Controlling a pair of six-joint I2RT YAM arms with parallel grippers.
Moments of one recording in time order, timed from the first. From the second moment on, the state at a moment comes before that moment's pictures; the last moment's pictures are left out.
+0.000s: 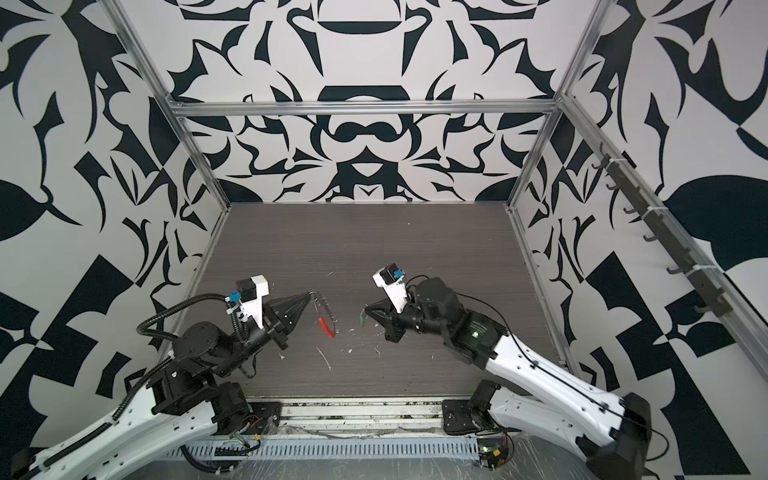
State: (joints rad) left arm -0.99 0.43 0.53 -0.06 -0.16 -0.34; right arm 0.83 0.98 0.75 -0.27 -0.32 0.33
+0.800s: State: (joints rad) left arm -0.75 0.74 0.43 -0.23 -0.34 -0.66; right arm 0.77 1.54 0.60 0.07 -0.32 0.48
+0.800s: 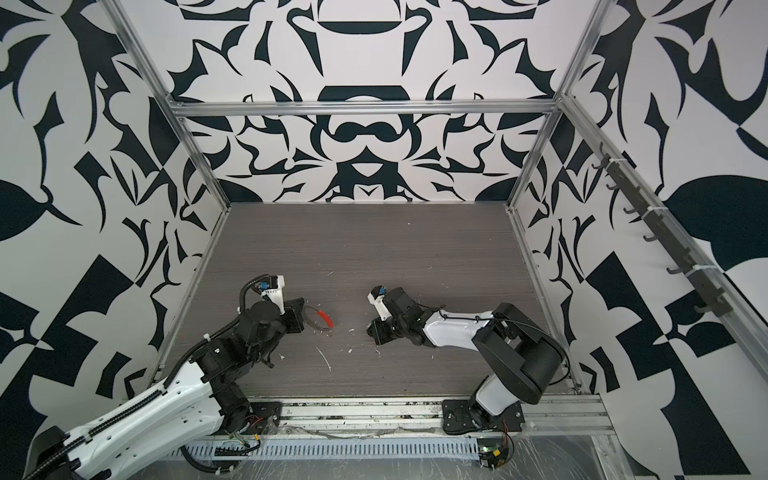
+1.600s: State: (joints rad) left arm -0.43 0.91 0.35 -0.11 -0.19 -0.77; right arm 0.77 1.09 0.52 0.05 -0.12 0.49
